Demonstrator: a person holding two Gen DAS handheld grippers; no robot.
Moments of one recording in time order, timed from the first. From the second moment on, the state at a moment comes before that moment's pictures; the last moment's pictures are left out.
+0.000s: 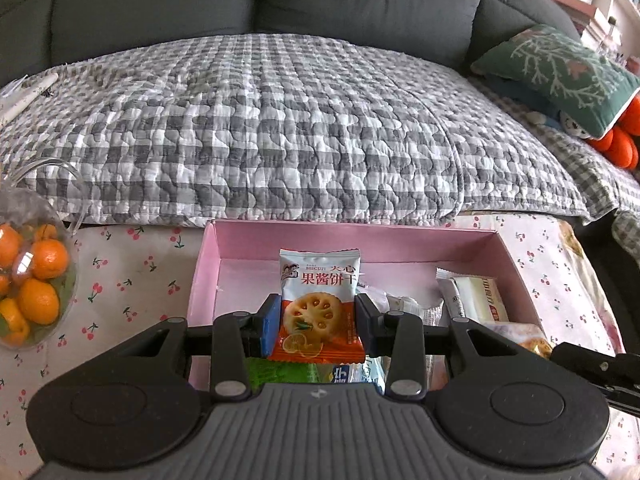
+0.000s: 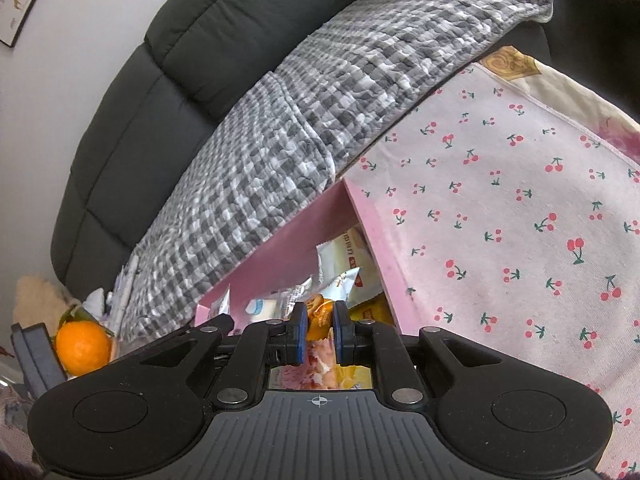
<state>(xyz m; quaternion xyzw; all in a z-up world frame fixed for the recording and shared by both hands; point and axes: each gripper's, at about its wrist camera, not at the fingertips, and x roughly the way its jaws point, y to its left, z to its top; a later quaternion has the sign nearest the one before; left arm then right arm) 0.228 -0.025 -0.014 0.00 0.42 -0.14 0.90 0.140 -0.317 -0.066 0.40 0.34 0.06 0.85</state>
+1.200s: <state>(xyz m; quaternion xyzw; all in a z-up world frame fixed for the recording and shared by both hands) 0.122 -0.003 0.010 0.05 0.41 -0.12 0.90 0.080 -0.267 -0.013 0.20 0.34 0.10 0.91</state>
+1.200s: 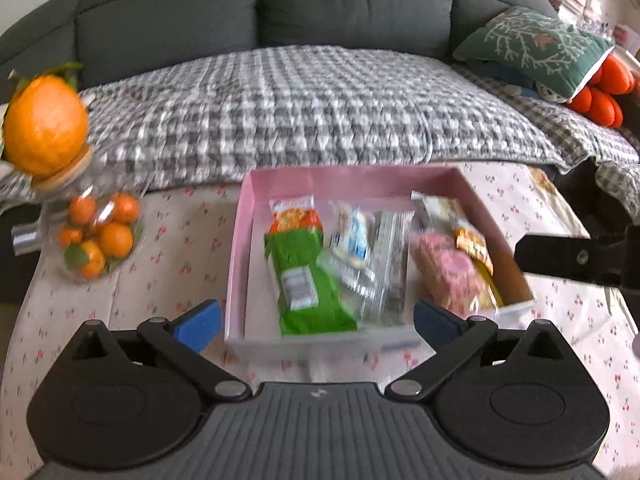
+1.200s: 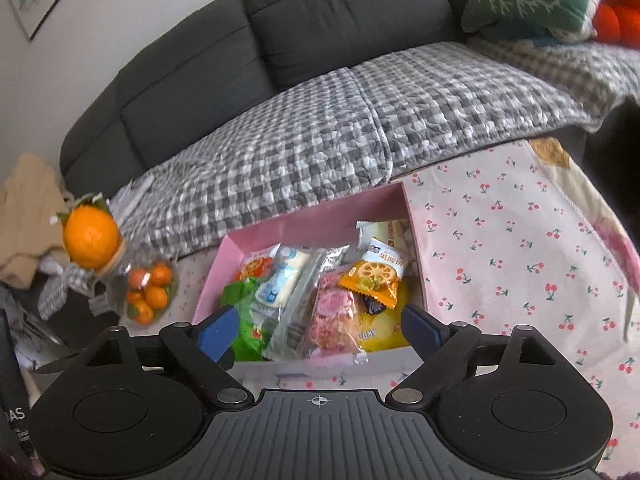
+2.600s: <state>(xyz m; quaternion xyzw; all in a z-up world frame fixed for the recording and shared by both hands) 0.080 -0.023 -0.040 0.01 0.51 -0.15 0.85 0.041 -0.268 -0.052 0.00 0.37 0.09 0.92</state>
